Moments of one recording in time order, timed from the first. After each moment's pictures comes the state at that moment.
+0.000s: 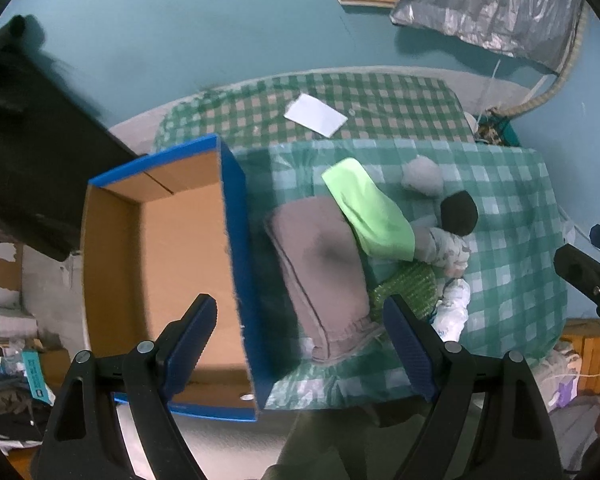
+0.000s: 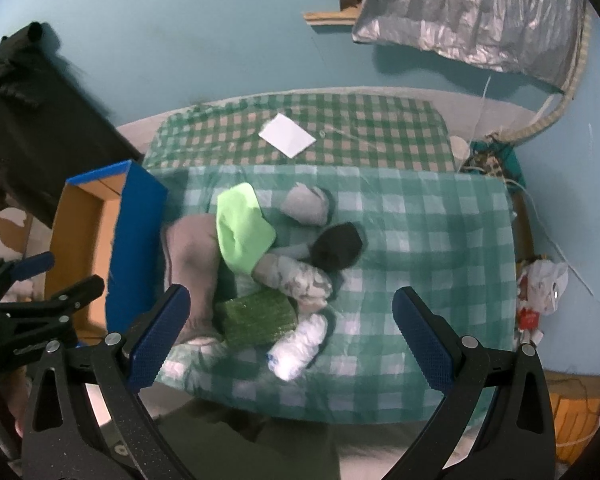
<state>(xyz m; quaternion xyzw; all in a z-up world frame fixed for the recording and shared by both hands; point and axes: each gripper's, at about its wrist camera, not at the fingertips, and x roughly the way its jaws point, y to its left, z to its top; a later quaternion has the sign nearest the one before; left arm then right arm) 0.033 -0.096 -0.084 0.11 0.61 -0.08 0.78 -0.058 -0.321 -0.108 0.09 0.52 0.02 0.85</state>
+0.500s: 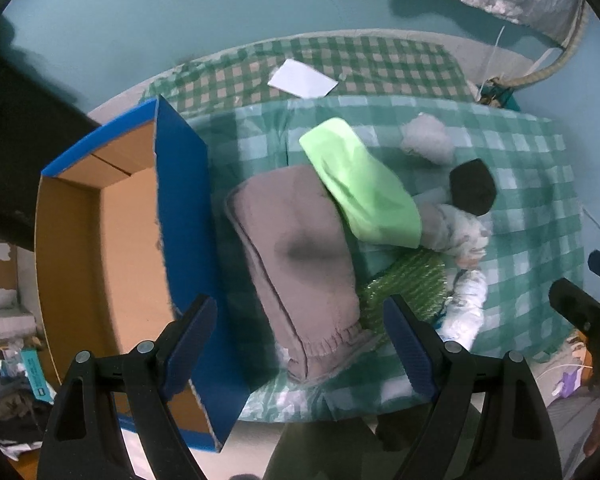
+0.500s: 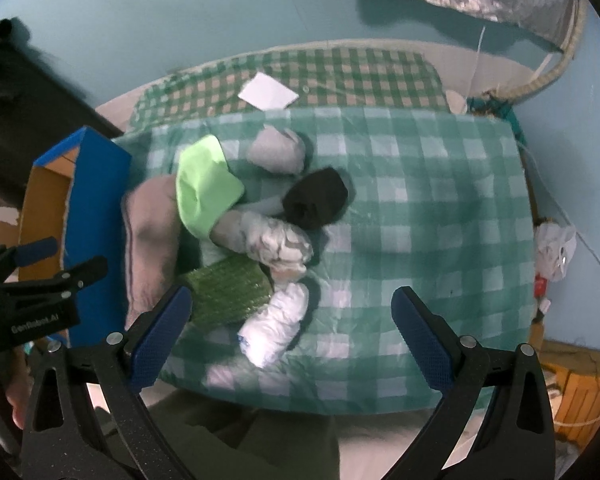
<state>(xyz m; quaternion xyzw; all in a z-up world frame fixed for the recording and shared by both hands) 0.046 -0.122 -0.151 0.13 0.65 -0.09 0.74 -0.055 -0.342 -0.181 0.12 0.58 0.00 0.81</state>
